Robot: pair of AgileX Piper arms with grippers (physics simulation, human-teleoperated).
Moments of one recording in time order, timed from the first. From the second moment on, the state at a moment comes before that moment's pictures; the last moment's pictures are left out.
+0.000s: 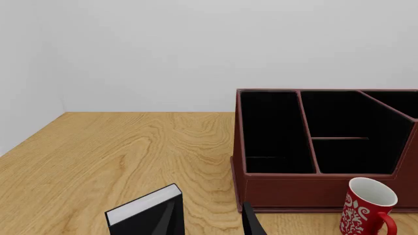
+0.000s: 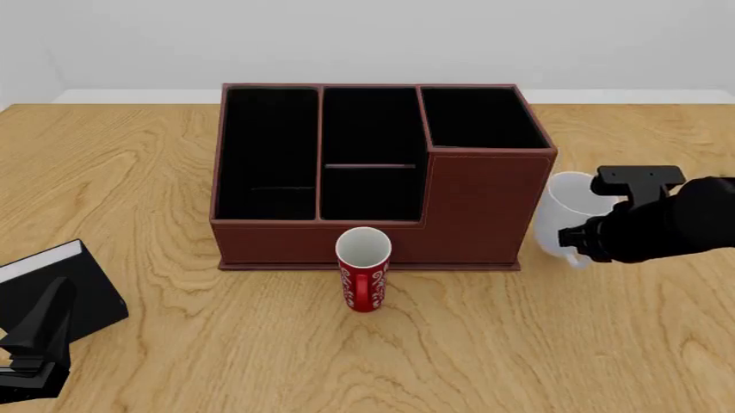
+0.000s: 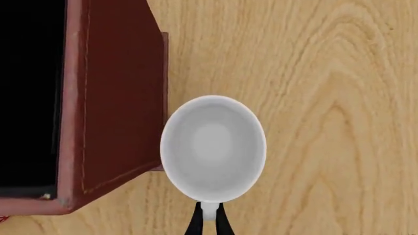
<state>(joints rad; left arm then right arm) 0.00 0.00 0.00 0.00 0.00 -0.01 1.42 -0.74 0.36 0.00</state>
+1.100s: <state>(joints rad) 0.00 0.00 0.00 0.00 0.00 -0.01 1.49 -0.72 0.28 0.00</state>
